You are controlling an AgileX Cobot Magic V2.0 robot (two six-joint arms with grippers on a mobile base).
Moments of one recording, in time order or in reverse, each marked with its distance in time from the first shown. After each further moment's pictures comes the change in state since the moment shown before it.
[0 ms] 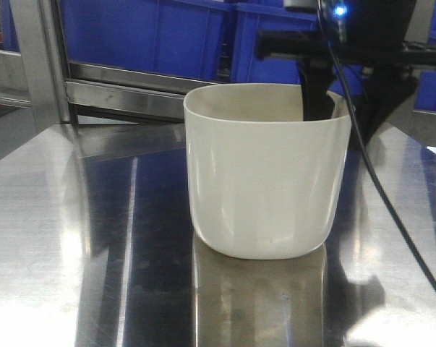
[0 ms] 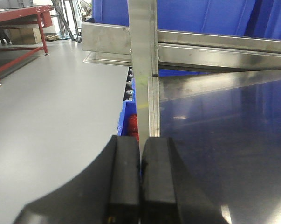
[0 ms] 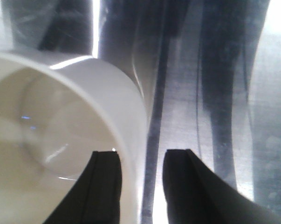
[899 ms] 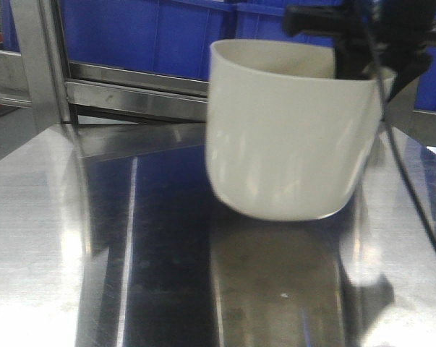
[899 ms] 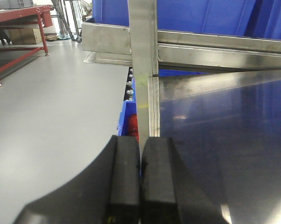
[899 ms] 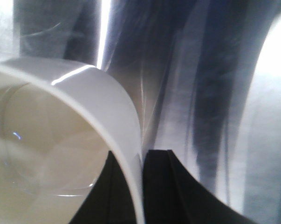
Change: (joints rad) left arm 0.000 0.000 0.000 0.000 0.000 0.000; right arm -0.092 -0.100 0.035 0.000 -0.064 -0.207
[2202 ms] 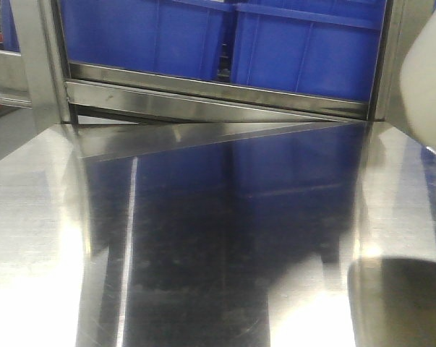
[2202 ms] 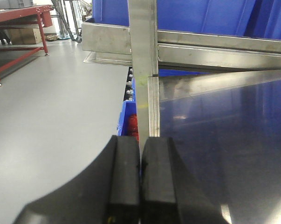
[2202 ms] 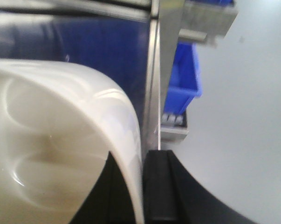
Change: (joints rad) left arm 0.000 0.000 0.000 0.000 0.000 0.000; right arm -0.450 -0.877 0.743 0.065 -0.601 -0.388
